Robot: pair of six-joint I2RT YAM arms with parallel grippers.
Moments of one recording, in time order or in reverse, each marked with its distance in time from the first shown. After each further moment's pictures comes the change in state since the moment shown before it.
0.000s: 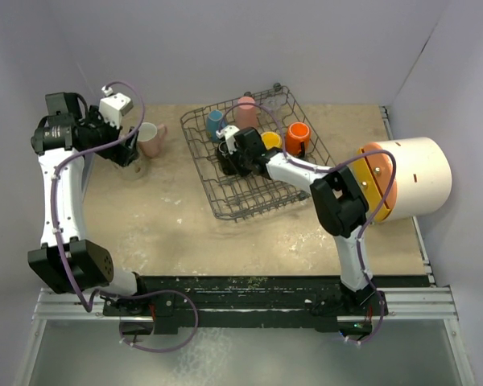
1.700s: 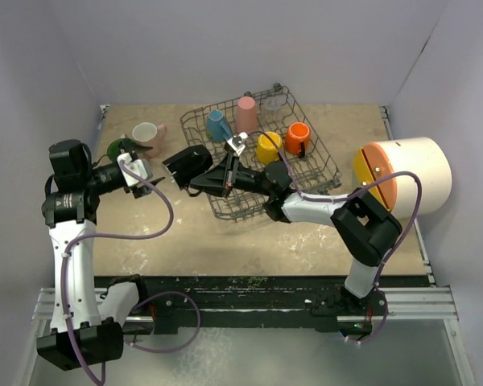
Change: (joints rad) left arm -0.042 -0.517 -0.509 0.307 0.594 0.450; right arm 0.142 -0.346 -0.619 1.364 -0.632 1.781
